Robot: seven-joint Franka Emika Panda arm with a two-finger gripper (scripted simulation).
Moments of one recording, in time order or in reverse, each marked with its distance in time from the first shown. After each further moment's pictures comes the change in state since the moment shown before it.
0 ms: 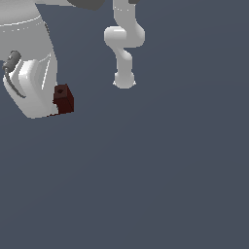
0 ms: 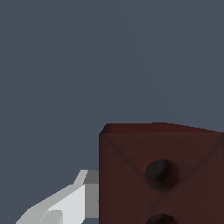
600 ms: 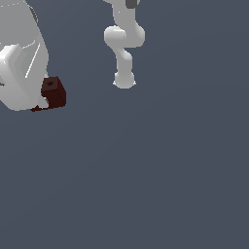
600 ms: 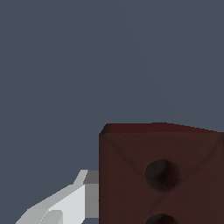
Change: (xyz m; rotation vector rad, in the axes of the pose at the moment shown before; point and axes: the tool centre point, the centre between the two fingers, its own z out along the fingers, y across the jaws) arm 0.012 -0.001 -0.023 0.000 -0.001 -0.001
